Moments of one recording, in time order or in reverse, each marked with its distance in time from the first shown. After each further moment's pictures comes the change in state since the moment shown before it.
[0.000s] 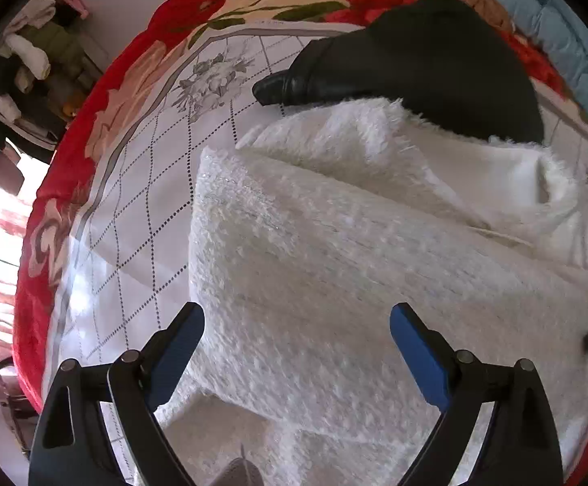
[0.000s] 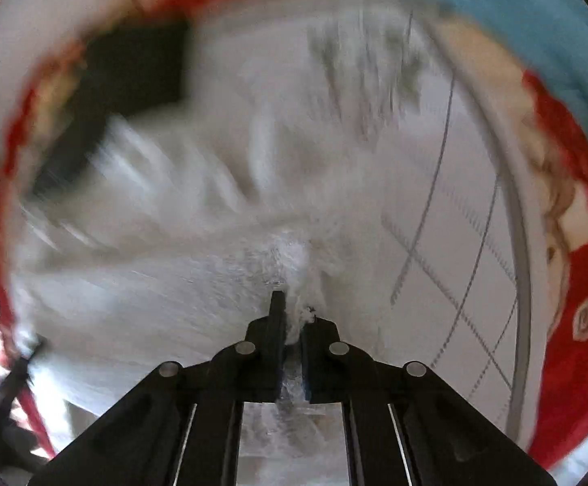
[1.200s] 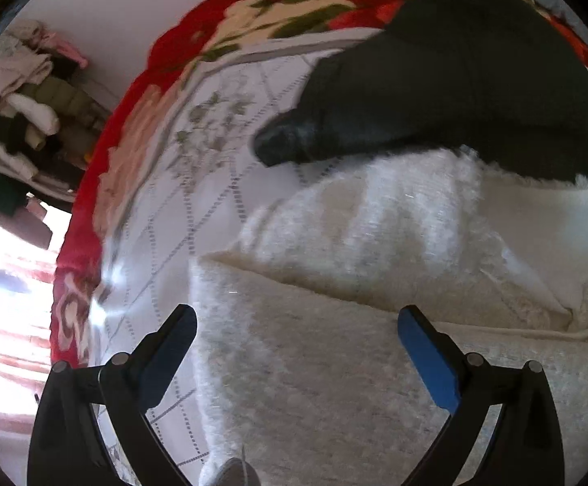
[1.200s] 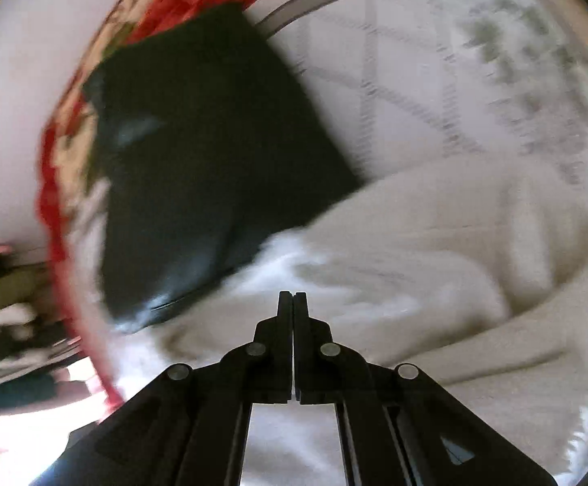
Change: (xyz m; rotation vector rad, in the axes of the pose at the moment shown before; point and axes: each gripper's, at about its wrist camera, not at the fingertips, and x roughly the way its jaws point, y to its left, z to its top) left arm 0.052 -0.007 0.065 0.092 -0.067 0.177; right arm 0.009 0.148 0.088 0.250 0.048 0.373
